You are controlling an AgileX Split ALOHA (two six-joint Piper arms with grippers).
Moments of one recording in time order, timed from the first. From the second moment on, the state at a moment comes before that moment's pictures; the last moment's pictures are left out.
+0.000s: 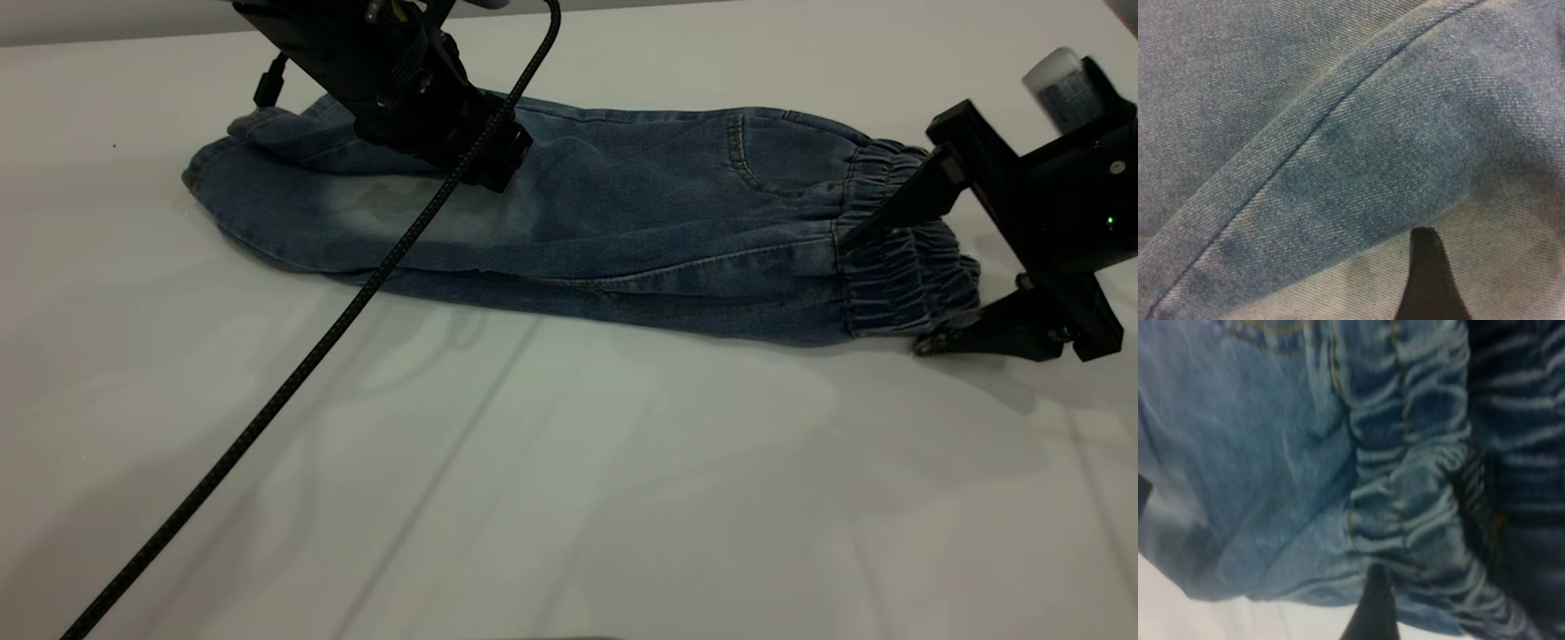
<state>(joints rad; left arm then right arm) -0.44 2.23 -1.29 -0.01 0.03 0.15 -0.03 2.13 -0.73 1.80 0.67 -1.00</state>
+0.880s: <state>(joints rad) -0.44 2.23 -1.29 -0.01 0.08 0.15 -0.05 2.24 -0.83 1.82 0.73 -1.13</state>
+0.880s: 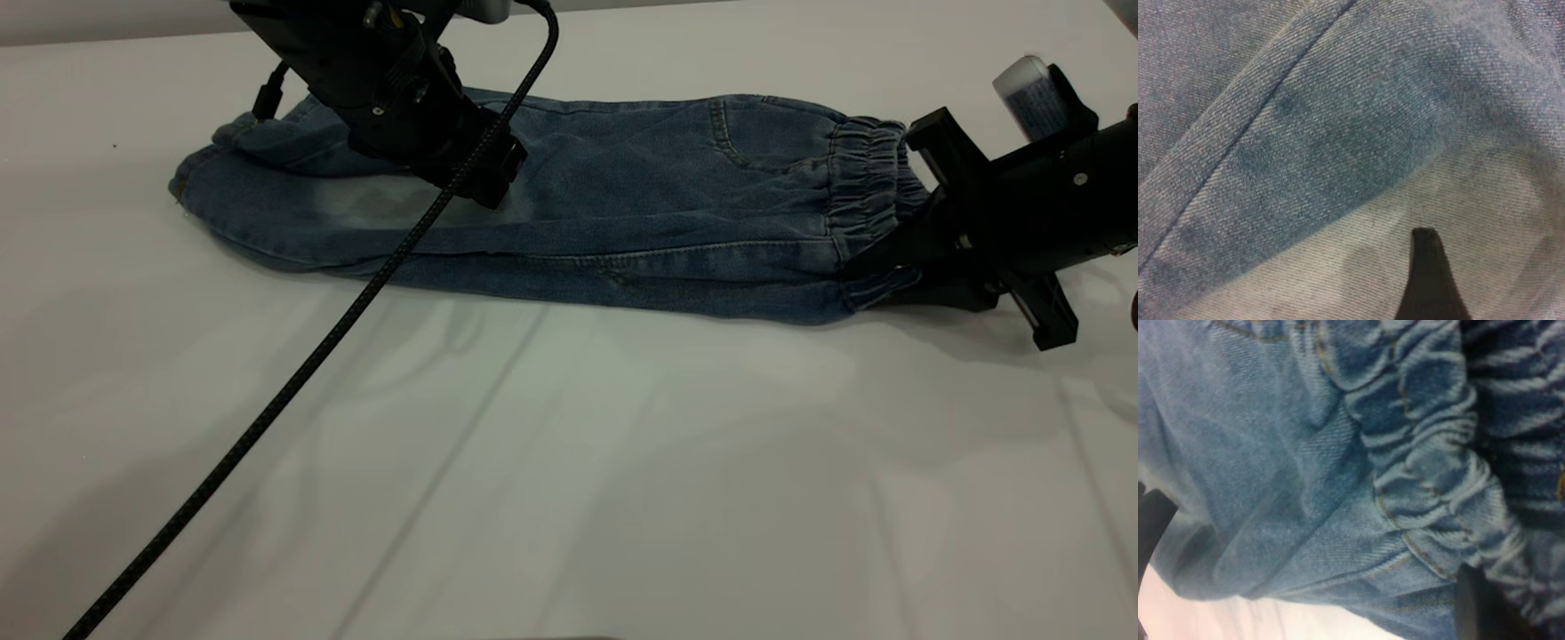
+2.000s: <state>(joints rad) -0.75 2.25 -1.29 -0.01 -0.03 0.15 -0.07 1.73 -0.82 1.60 1.12 -1.34</state>
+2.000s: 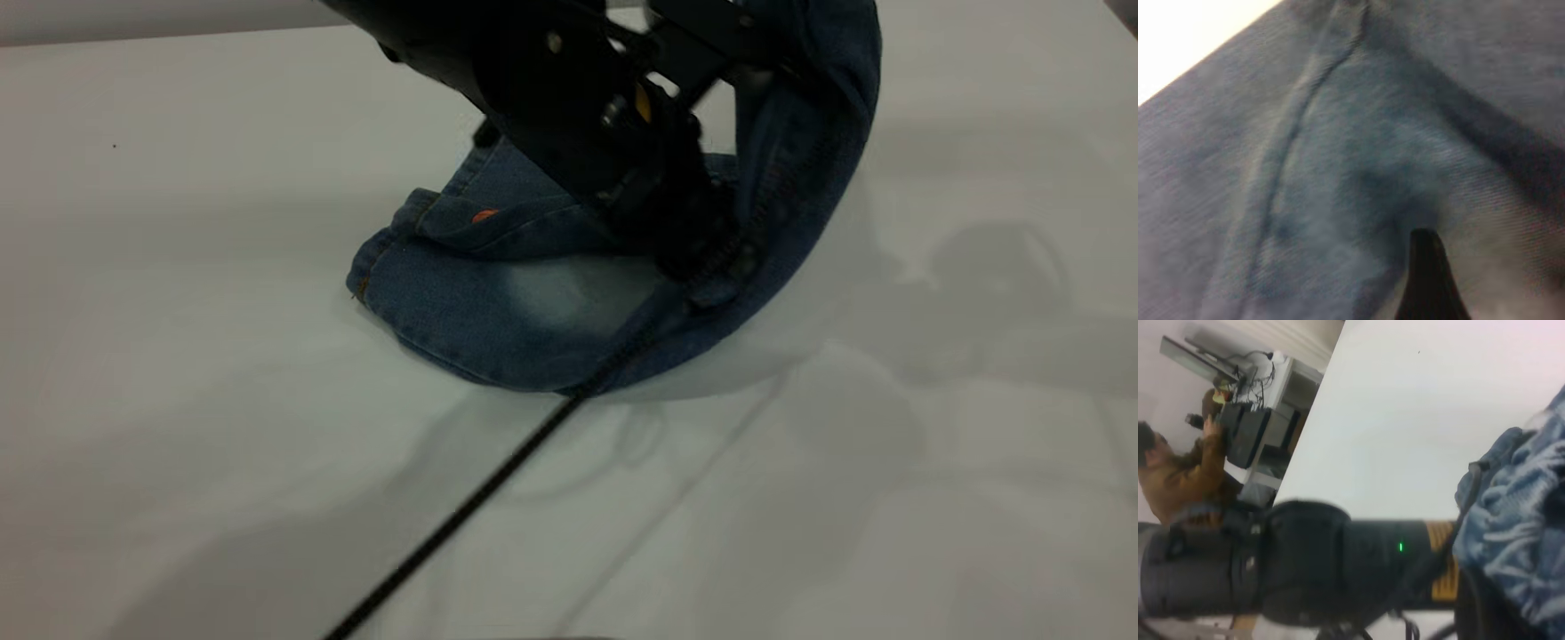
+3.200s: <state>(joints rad) -0.43 1.75 -1.25 -0.01 0.17 0.15 0.20 1.68 -0.82 1.68 0.84 -1.43</state>
